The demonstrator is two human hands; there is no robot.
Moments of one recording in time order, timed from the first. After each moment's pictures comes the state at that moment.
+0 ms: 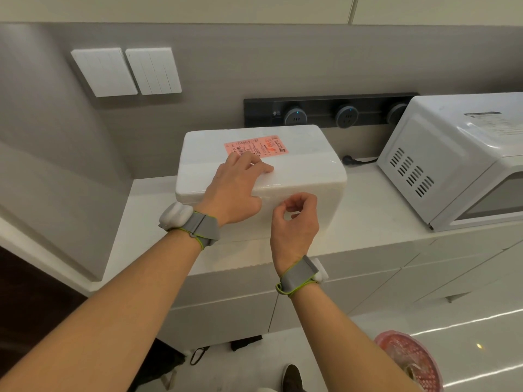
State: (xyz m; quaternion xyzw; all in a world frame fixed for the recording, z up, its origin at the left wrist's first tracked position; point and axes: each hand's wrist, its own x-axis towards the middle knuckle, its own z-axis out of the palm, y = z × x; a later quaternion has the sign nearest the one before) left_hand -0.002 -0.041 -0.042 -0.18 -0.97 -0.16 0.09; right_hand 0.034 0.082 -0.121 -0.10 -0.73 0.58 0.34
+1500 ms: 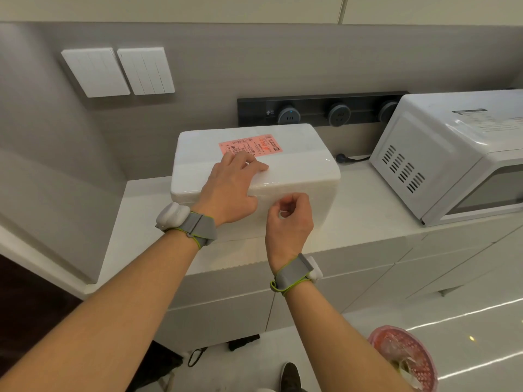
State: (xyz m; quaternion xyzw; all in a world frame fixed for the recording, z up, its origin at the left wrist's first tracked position) left_hand -0.001 -0.040 -0.044 -0.19 -0.97 -0.15 0.11; right_hand 0.037 0.079 -0.119 -0.11 -0.73 0.57 0.35
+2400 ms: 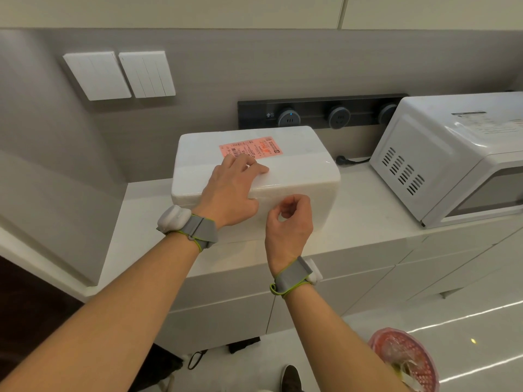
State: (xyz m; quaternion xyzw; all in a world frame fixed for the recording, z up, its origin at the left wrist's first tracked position) left_hand -0.001 -0.040 -0.046 -0.19 -0.96 -0.15 0.12; right_hand 0.036 0.078 -0.120 -0.10 -0.74 0.56 0.36
